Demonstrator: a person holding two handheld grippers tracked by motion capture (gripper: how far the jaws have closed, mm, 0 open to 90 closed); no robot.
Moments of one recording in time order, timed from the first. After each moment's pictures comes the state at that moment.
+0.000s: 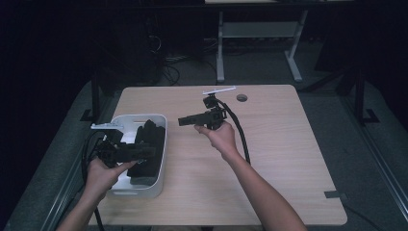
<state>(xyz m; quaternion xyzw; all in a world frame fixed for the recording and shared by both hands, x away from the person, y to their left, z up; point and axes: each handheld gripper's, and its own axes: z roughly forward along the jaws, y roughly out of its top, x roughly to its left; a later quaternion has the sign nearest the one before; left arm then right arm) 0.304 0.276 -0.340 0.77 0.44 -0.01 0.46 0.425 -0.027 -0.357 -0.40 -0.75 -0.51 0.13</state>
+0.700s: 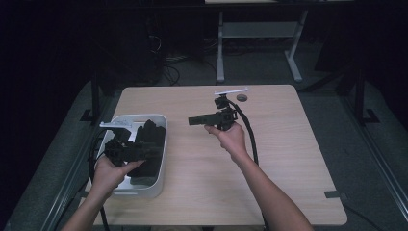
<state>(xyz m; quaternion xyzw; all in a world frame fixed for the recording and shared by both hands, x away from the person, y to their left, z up) 0.308 0.257 -0.339 0.78 0.42 -0.02 0.46 0.420 -0.056 -0.358 -0.42 -0.74 -0.51 0.12</state>
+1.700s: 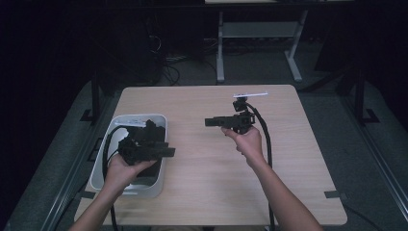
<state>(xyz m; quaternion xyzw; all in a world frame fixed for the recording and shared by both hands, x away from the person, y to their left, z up) 0.312 0.227 -0.337 0.79 0.40 -0.04 0.46 0.407 -0.103 -0.360 -0.44 -0.72 -0.52 0.10</state>
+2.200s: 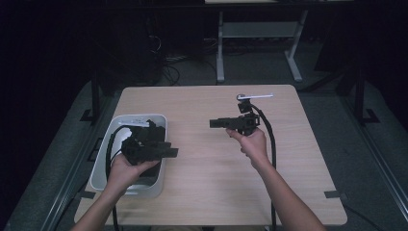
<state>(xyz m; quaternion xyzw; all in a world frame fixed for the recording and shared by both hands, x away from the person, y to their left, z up) 0.313 0.219 -0.339 0.80 0.39 -0.04 0.46 0.403 -0.115 -0.363 -0.45 -0.72 -0.52 0.10</state>
